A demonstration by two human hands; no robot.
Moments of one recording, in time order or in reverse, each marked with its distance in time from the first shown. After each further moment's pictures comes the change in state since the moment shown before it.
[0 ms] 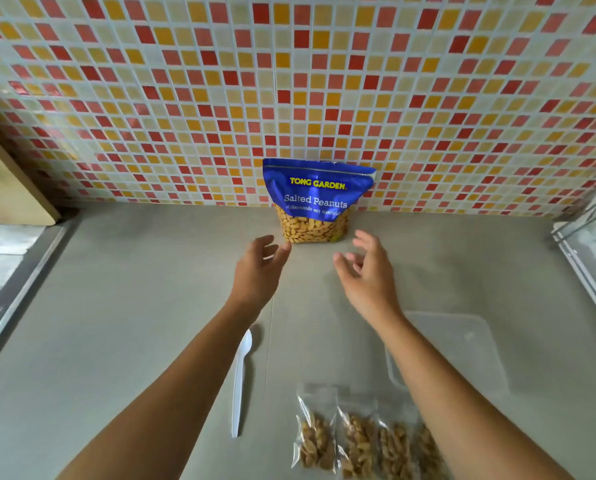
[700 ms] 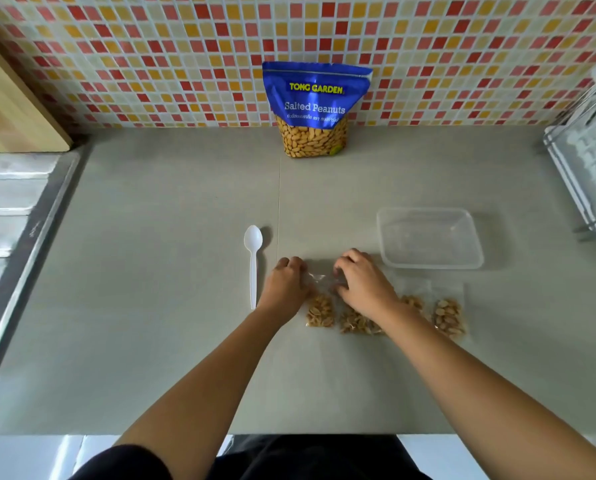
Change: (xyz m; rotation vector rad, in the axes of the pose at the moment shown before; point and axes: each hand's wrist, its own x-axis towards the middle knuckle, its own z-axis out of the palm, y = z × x) left_hand -0.153 -0.105 0.012 0.679 -0.286 0.124; right_hand -0.159 0.059 -0.021 -0.734 -0.536 -0.151
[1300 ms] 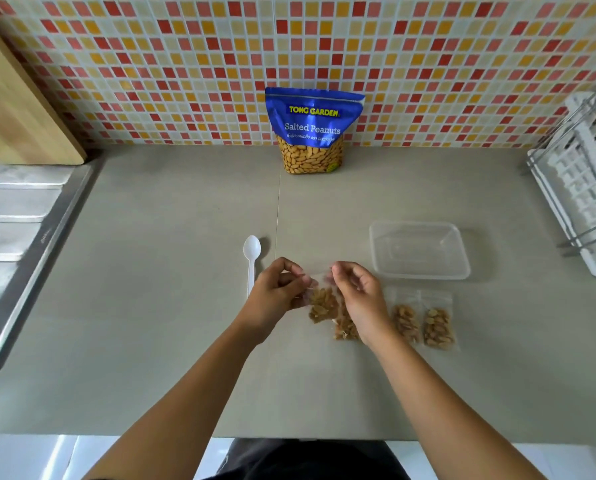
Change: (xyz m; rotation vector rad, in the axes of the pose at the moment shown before) left_hand -0.046 0.023 -0.037 -1.062 -0.097 -0.080; right_hand -0.035 -0.030 -0.006 1.332 0.323 0.255
